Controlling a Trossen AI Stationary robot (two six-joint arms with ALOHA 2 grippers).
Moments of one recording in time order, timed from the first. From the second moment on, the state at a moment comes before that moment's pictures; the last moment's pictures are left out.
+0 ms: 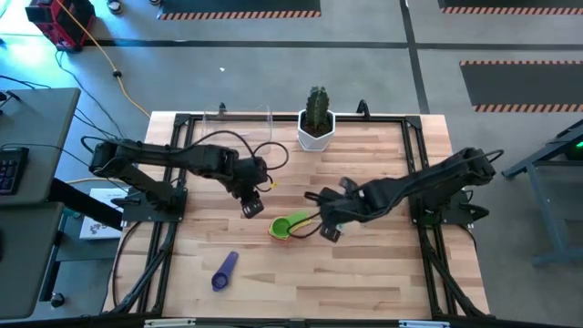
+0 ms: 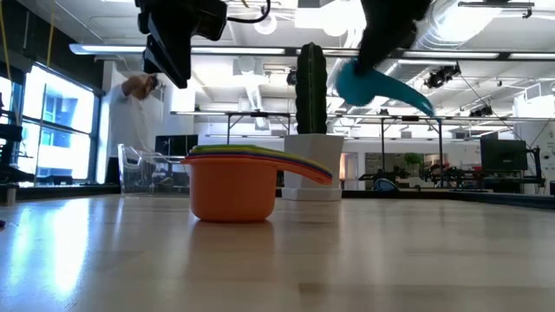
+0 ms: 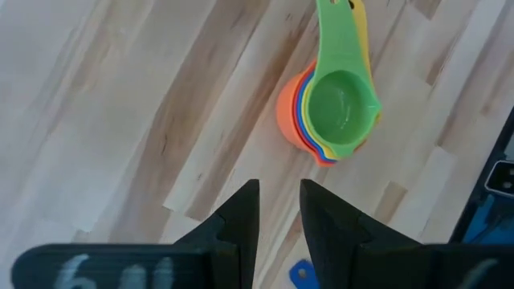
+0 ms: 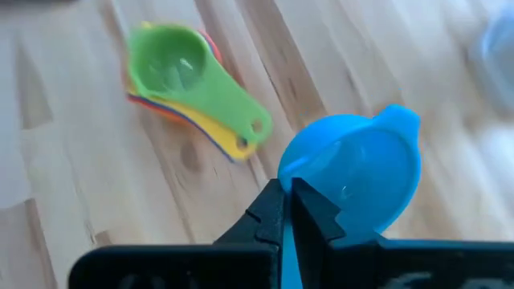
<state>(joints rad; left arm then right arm) -0.02 1.45 1.23 -0.97 0.10 -0.55 0.30 1.60 1.37 -0.89 0.34 0.58</state>
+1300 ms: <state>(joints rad) -0.14 1.45 1.23 -0.97 0.02 -1.03 0.26 1.75 1.52 -0.59 0.19 -0.60</state>
